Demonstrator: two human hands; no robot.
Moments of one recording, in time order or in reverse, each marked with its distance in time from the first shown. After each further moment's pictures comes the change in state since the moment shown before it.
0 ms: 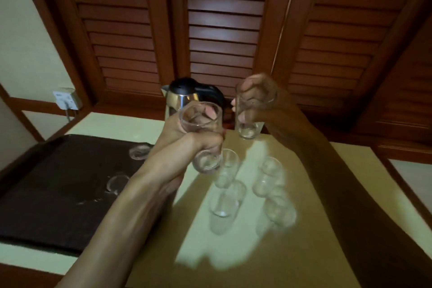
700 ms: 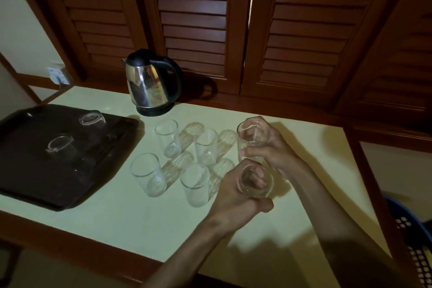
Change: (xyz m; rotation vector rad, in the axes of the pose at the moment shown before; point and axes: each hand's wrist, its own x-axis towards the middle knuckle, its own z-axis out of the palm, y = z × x) left_hand -0.046 -0.156 0.240 0.163 -0.046 -0.144; right_hand -0.144 0.085 -0.163 -0.021 -0.047 0.281
